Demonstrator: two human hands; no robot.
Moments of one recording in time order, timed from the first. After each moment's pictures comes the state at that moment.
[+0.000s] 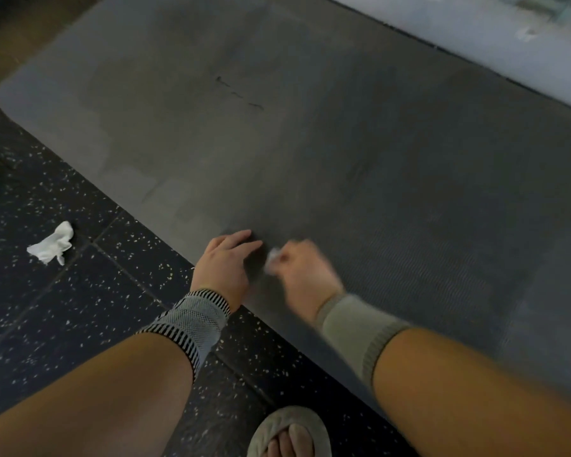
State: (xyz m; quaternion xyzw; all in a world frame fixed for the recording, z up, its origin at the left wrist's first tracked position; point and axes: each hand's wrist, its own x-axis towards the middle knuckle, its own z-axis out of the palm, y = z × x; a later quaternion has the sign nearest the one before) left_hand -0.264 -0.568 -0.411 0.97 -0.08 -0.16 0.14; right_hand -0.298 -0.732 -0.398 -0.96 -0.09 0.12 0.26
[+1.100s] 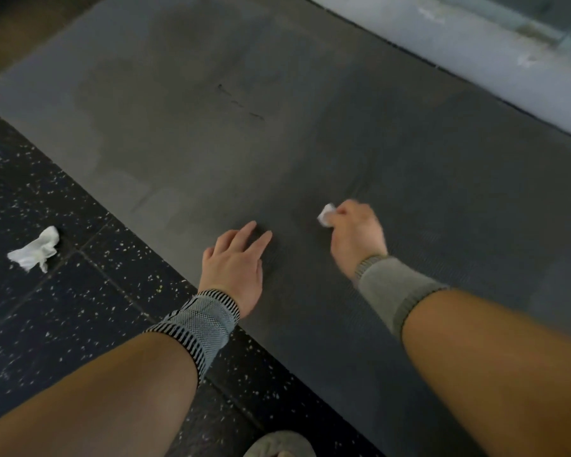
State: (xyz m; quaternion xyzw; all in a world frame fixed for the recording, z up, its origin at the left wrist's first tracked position) left_hand -0.251 -0.594 -0.414 0.98 -0.10 -0.15 0.07; right_hand -0.233 -0.807 -0.396 -0.98 0.01 0.06 0.18
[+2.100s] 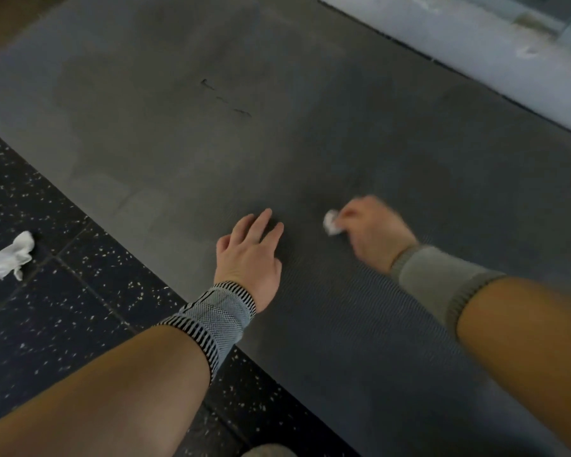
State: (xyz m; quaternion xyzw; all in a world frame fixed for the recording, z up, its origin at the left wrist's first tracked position) left_hand -0.236 -0.638 -0.419 0.98 -0.13 -0.15 0.08; right_hand -0.222 -0.865 -0.398 -0.97 -0.18 0.04 0.14
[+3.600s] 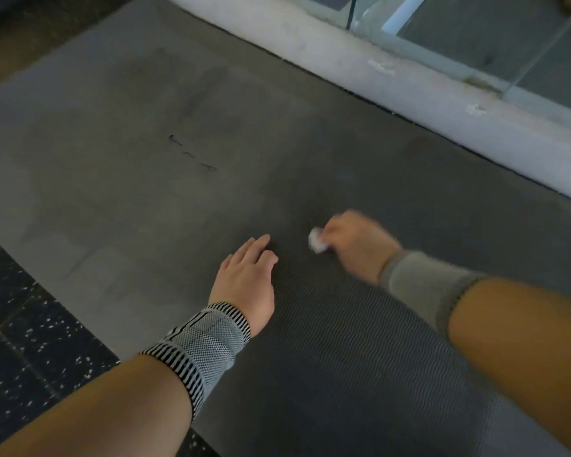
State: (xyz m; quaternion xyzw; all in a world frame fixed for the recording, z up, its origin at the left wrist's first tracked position) left_hand -0.183 -0.690 -0.415 0.96 -0.17 -0.16 0.13; right_hand -0.162 -0.915 -0.398 -0.96 -0.23 0.07 0.11
